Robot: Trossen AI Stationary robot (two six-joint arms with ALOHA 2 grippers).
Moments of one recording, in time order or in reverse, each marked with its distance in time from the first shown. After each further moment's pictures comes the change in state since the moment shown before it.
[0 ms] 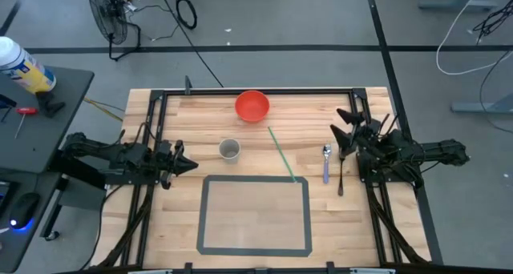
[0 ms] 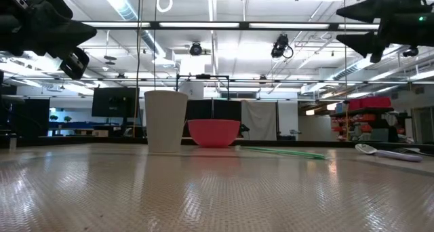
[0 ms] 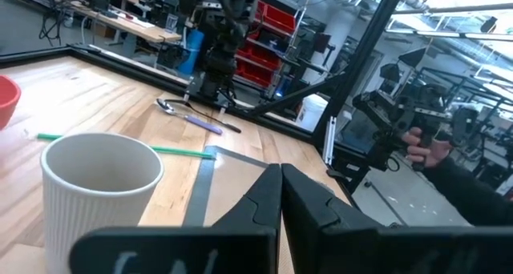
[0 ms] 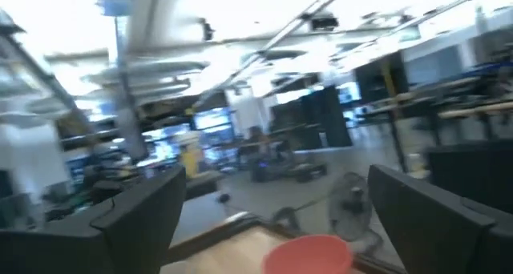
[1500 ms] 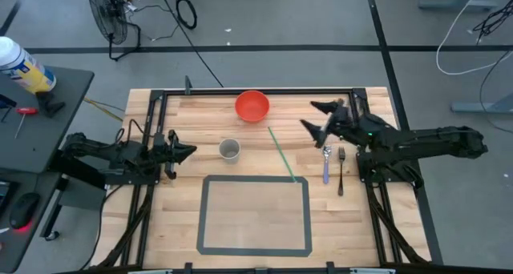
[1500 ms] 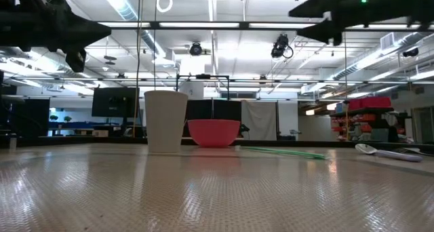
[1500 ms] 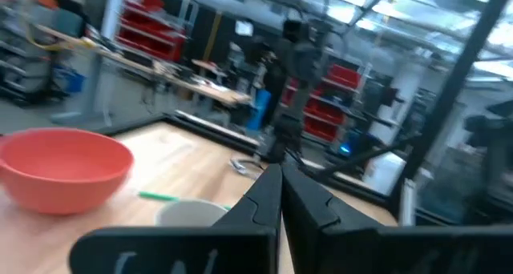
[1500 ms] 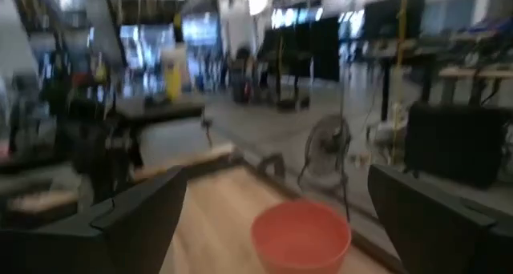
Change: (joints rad) left arm 0.000 0.000 0.000 0.114 -0.307 0.123; right arm -0.144 0.701 0.424 -0.101 -0.180 0.020
